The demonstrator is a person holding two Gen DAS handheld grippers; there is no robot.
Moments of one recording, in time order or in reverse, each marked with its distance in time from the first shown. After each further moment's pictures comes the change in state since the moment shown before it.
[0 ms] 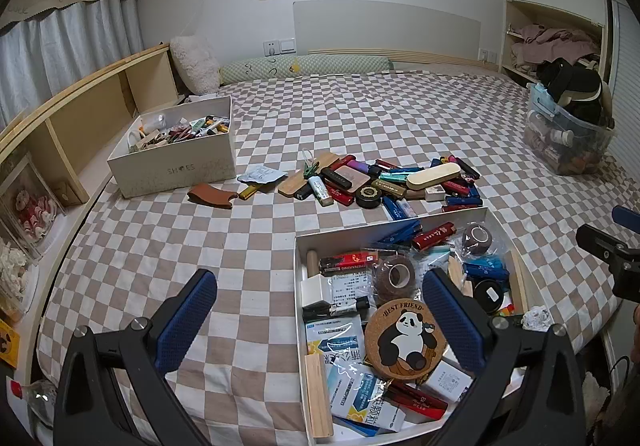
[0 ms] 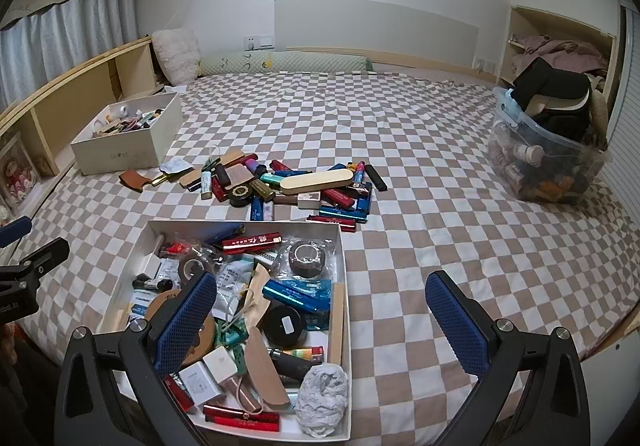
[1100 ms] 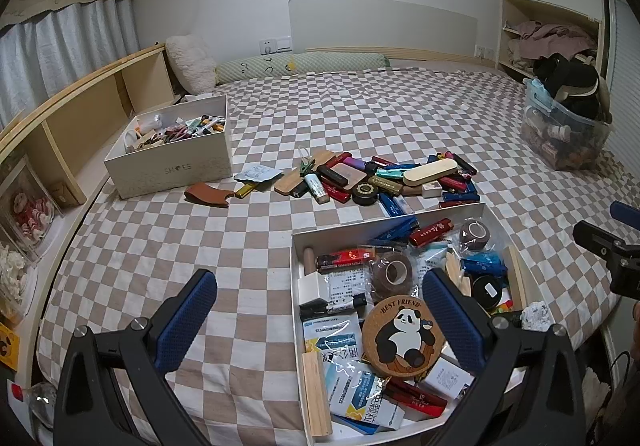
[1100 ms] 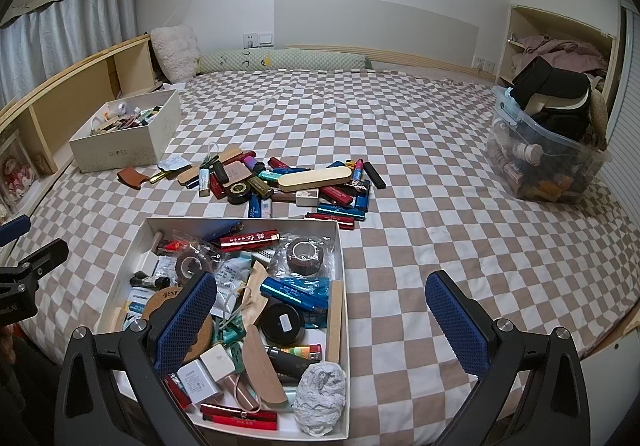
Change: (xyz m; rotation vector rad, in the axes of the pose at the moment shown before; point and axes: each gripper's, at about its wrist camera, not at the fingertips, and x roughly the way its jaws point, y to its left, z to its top) left arm 0.000 -0.002 -0.001 0.007 0.007 -0.006; right arm 0.001 -0.001 -0.002 -0.002 0.009 -0.008
